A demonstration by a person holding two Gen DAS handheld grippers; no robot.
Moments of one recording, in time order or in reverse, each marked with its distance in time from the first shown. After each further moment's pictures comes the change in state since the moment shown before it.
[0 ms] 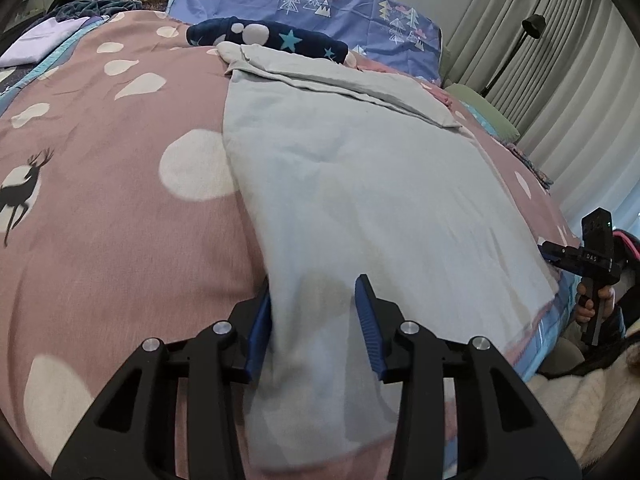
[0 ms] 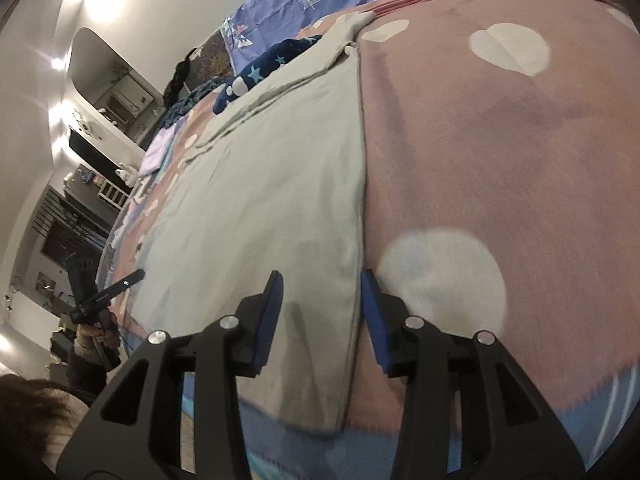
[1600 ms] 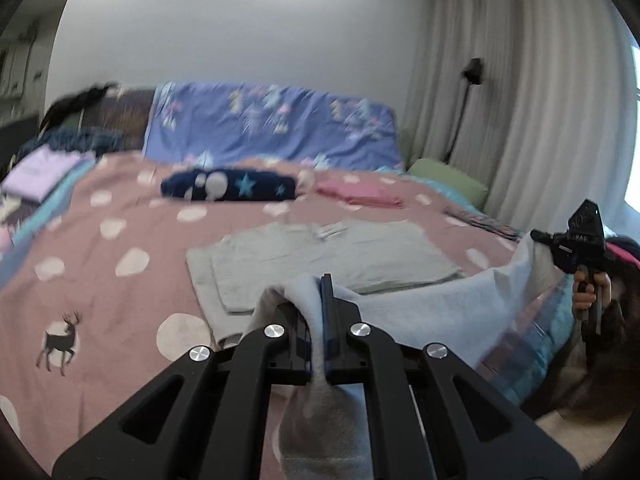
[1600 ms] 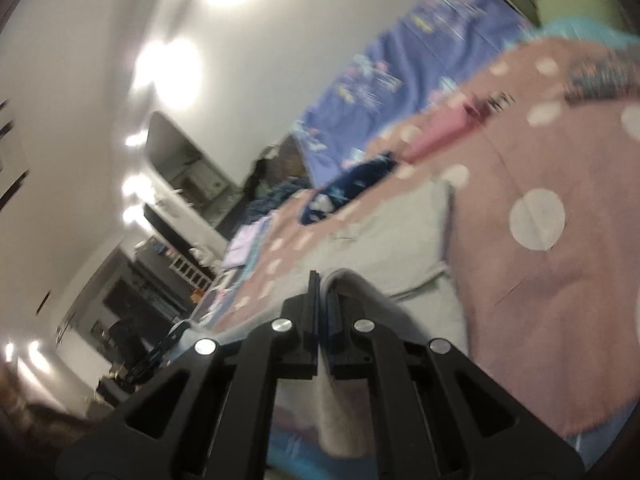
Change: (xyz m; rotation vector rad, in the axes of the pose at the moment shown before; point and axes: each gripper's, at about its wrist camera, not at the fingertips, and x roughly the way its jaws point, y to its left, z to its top) left arm -0.091 -0.089 0.058 0.167 -0.364 0.027; right arm -0.111 0.021 0.061 0.039 -0.330 0.248
